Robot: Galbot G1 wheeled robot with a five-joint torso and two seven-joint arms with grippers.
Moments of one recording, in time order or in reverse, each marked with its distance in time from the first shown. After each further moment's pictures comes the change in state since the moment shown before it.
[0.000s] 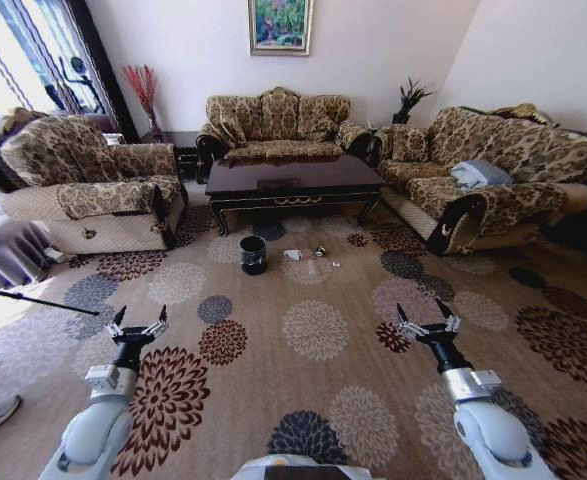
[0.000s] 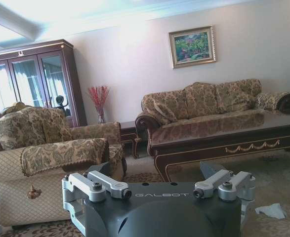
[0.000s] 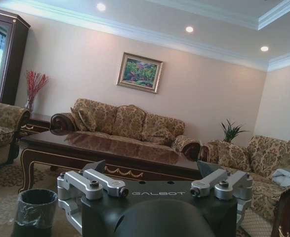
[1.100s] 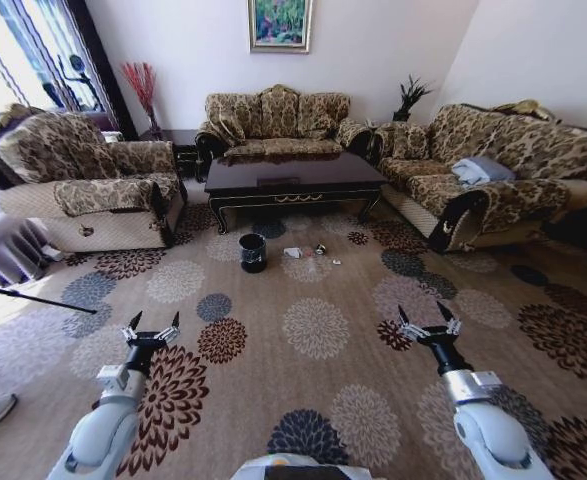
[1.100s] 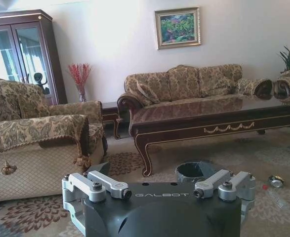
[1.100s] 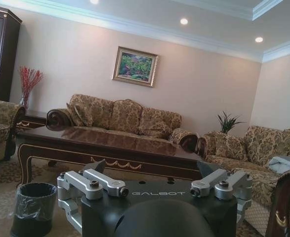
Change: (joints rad) left arm 0.012 -0.004 0.029 -0.004 -0.032 0.058 0.057; right arm 0.004 0.016 -0.004 -0.011 0.012 -0.010 0.007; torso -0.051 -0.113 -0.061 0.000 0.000
